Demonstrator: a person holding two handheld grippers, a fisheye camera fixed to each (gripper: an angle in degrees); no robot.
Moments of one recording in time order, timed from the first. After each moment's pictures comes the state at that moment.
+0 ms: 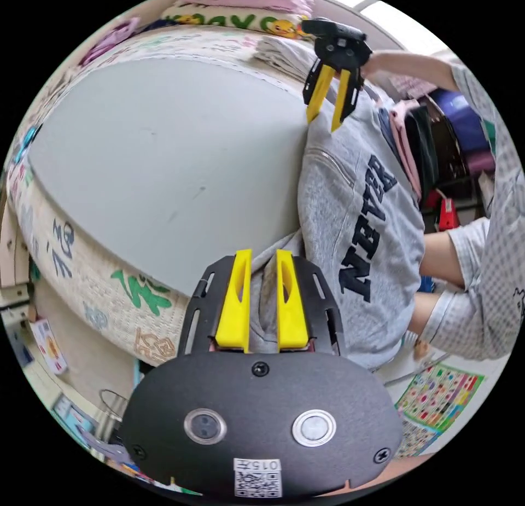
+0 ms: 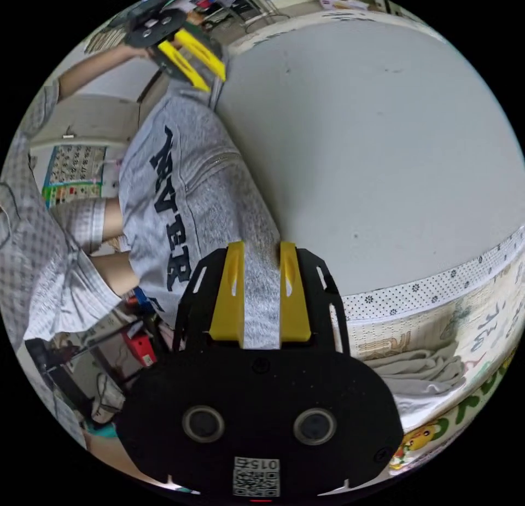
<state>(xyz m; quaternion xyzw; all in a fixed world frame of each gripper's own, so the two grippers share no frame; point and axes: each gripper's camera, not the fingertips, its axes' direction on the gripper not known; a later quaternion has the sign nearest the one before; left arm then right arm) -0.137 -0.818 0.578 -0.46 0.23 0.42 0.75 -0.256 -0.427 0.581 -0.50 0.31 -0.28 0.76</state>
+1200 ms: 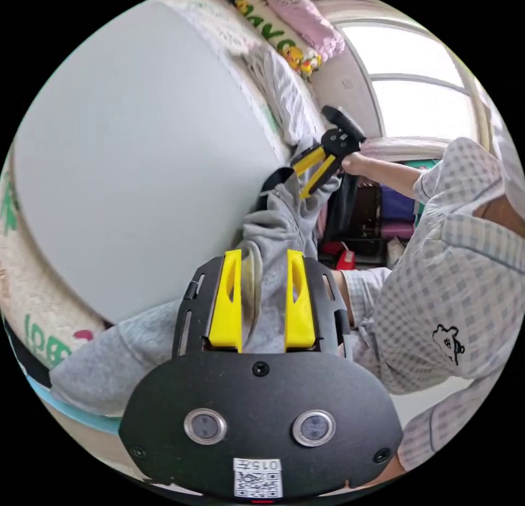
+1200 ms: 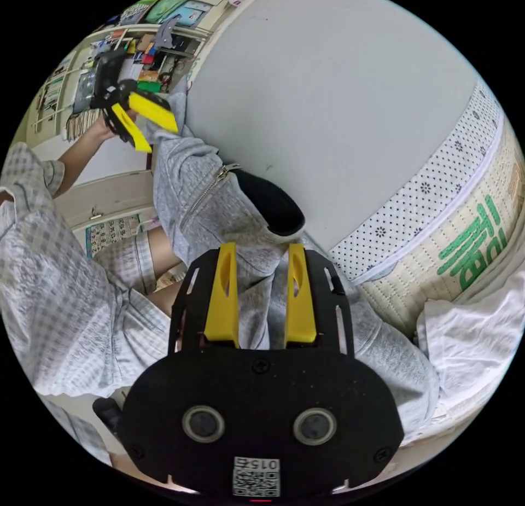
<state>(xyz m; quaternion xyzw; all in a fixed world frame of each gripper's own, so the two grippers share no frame) -0.144 -0.764 0.551 -0.57 0.40 0.12 0.71 -0.270 -0.283 0.504 -0.42 0.24 -0.04 0.87</state>
